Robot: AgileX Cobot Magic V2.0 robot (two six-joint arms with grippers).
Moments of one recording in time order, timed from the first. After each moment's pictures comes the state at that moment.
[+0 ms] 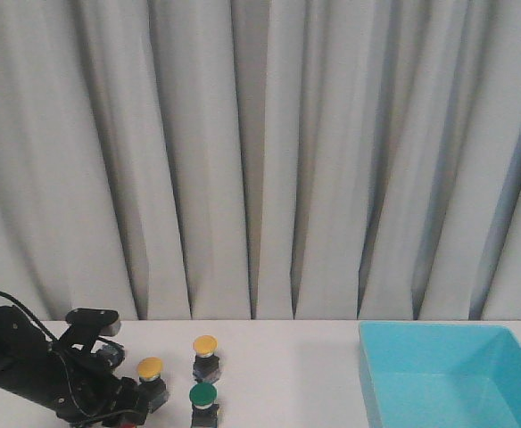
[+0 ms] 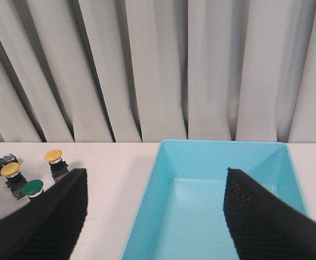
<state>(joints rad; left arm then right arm) -0.12 1.92 -1.23 -0.63 0.61 0.68 0.04 0.49 -0.52 0.36 0.33 -0.24</state>
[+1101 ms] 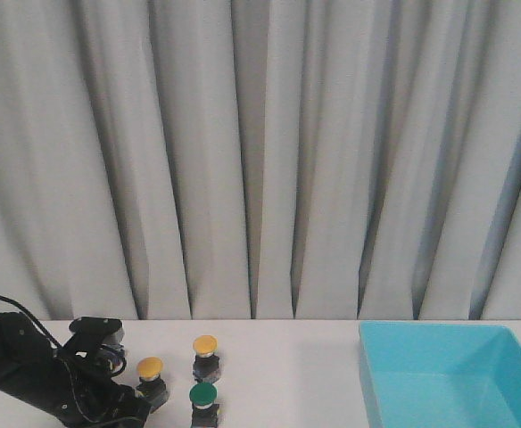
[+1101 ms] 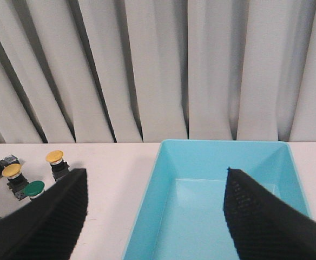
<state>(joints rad) -0.12 1.95 -1.24 -0.63 0.61 0.68 0.04 0.49 -0.52 0.36 0.33 -0.23</state>
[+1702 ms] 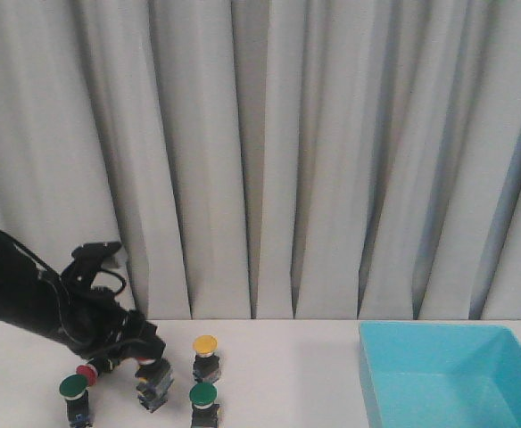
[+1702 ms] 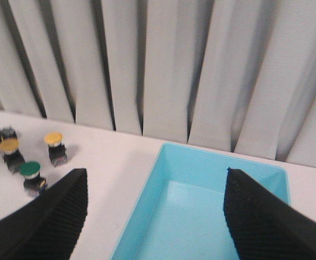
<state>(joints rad) -0.12 1.82 -1.47 -0.71 0.89 0.65 0.04 0.69 -0.77 0.37 0.50 -0.41</state>
